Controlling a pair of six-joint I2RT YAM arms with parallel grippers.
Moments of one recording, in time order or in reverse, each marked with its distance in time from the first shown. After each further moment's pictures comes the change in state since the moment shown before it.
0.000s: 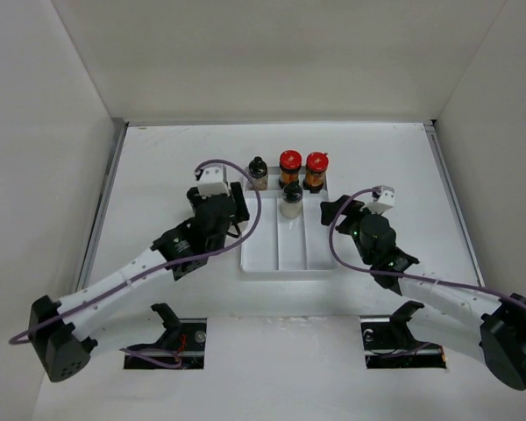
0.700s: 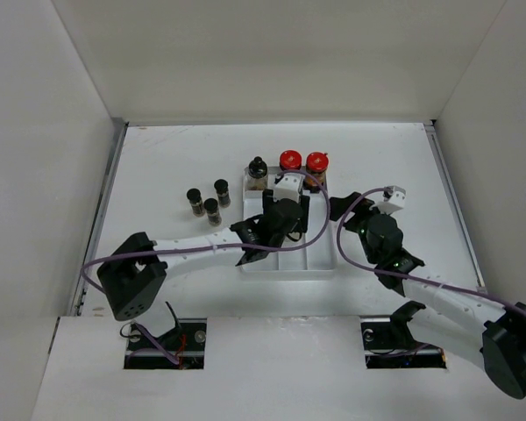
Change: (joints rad) left arm -0.187 0.568 0.150 0.348 0.157 0.045; right arm -0.057 -0.049 -0.013 -0.001 0.020 0.033
